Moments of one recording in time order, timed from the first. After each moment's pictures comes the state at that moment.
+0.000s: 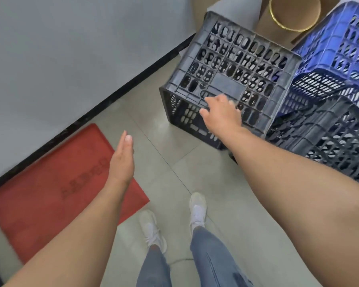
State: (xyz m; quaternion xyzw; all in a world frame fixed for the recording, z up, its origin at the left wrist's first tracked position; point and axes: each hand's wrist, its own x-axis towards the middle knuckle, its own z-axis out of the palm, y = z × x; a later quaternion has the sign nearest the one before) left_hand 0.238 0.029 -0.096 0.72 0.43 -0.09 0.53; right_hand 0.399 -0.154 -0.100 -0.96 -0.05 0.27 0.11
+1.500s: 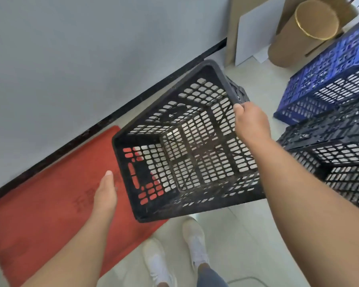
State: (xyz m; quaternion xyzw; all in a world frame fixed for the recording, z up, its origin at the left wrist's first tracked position) left_hand 0.077 0.240 -0.222 0.64 0.55 -0.10 0.53; right_hand 0.290 -0.022 -0.136 -0.96 0.11 0.13 0.23
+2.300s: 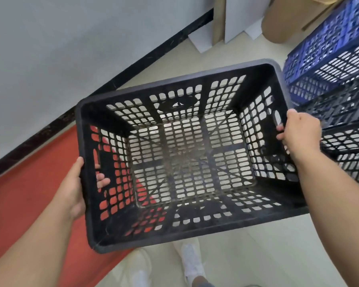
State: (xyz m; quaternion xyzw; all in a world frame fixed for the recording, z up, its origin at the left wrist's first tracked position) left_hand 0.117 0.262 -0.330 0.48 0.52 -0.16 0.68; right_hand 0.293 -0.145 -0.235 -0.88 0.34 0.05 0.32
